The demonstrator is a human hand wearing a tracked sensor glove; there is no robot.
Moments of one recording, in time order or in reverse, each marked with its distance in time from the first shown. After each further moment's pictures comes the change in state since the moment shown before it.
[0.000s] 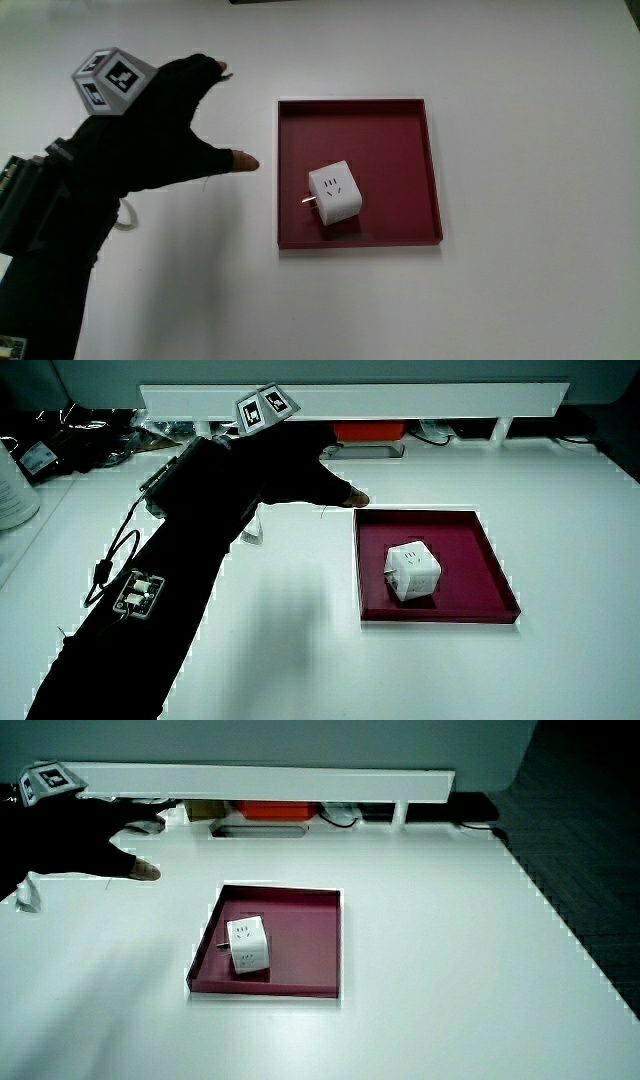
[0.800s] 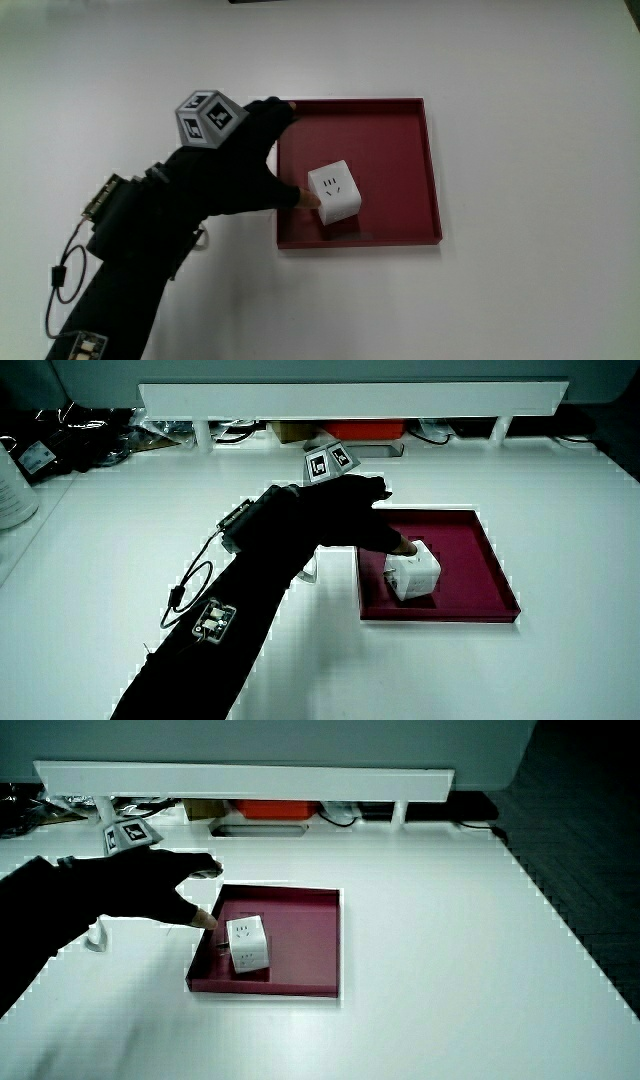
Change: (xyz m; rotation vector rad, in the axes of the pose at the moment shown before) arm 0.029 0.032 -0.081 -0.153 -0.032 0.021
